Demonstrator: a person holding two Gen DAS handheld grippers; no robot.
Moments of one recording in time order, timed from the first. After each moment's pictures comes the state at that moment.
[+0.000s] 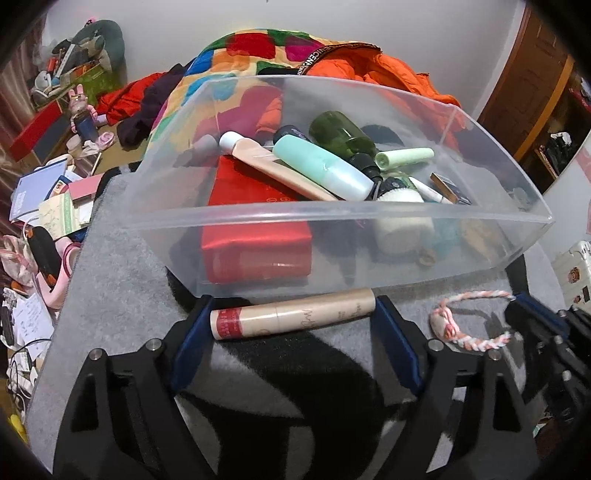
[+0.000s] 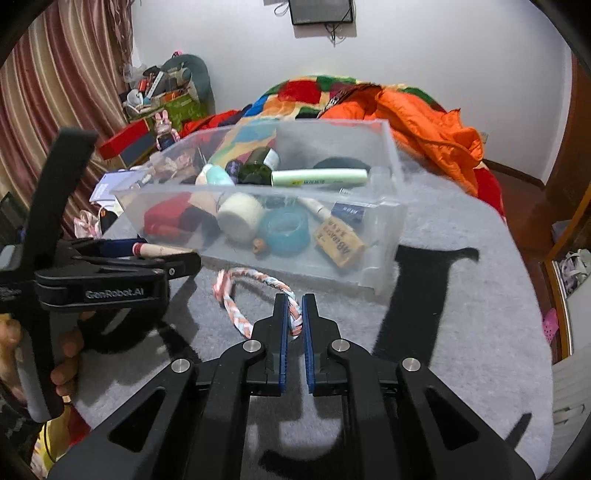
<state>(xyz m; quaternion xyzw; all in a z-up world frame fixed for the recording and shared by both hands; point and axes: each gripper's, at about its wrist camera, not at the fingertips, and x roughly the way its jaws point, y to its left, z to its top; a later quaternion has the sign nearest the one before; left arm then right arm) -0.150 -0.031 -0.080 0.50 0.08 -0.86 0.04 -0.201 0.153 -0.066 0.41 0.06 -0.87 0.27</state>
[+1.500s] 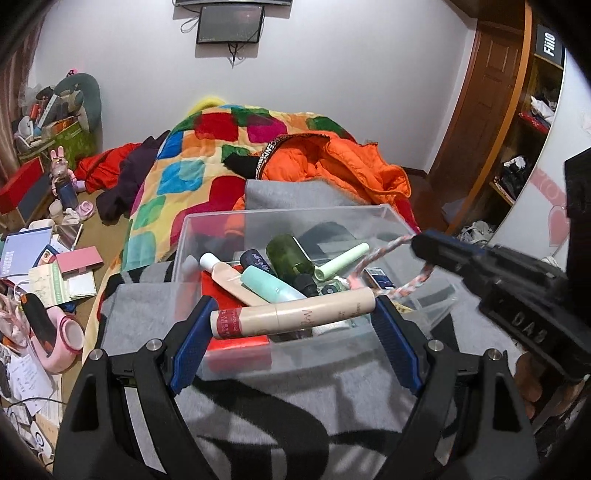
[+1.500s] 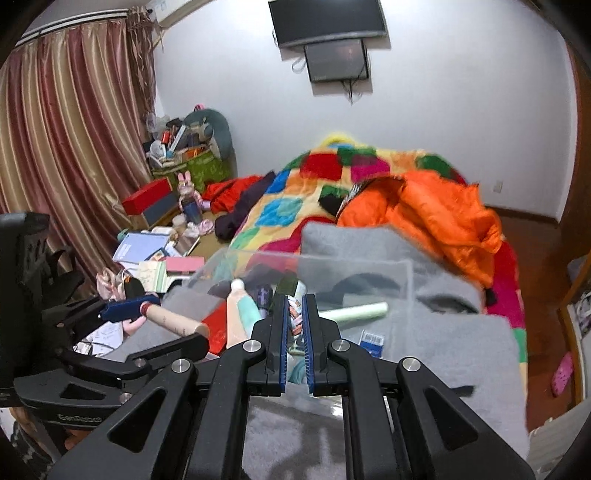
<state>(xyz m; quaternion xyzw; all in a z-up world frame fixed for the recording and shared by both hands) -0.152 -0.028 0.014 0.39 0.07 -0.92 -0.03 -0.258 0.118 0.010 0.33 0.02 -0.89 0.31</state>
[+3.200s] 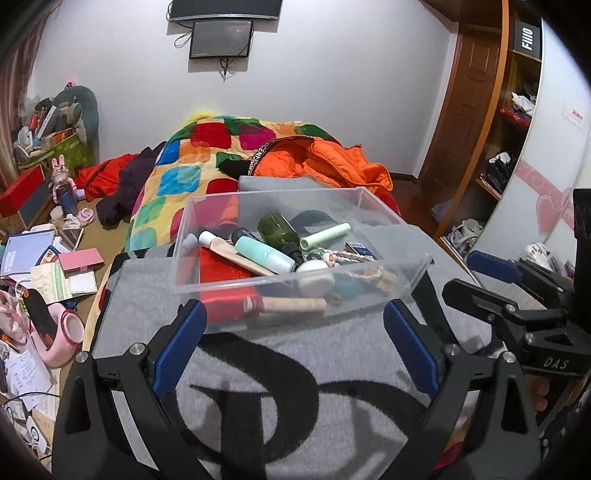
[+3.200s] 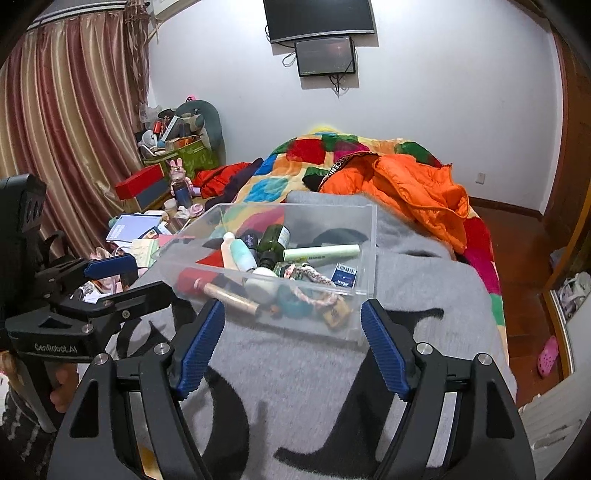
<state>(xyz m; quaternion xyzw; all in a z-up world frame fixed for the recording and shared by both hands) -0.085 -0.017 0.008 0.35 0.06 -0.93 -0.04 -0.184 0.169 -0.003 0.33 0.03 -0.90 0.28</state>
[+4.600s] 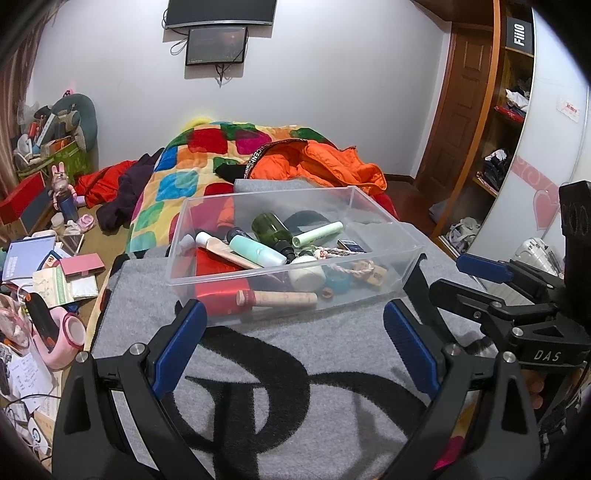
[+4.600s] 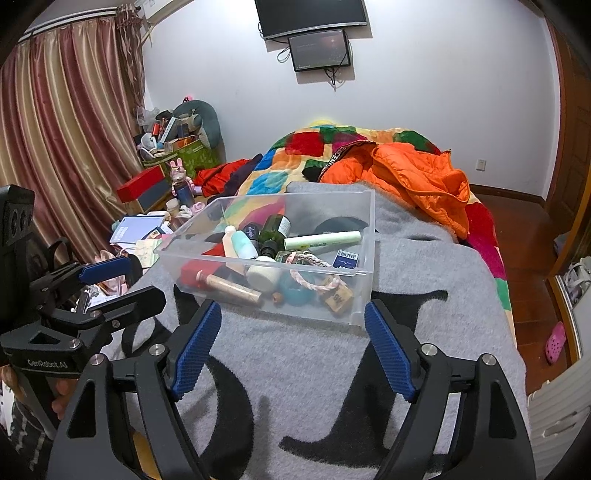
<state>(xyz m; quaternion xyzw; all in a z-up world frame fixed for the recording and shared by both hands) -0.072 -0.009 0.012 0.34 0.05 -0.94 -0.05 -0.177 0.172 -0.009 0.34 0.02 -0.90 0.28</state>
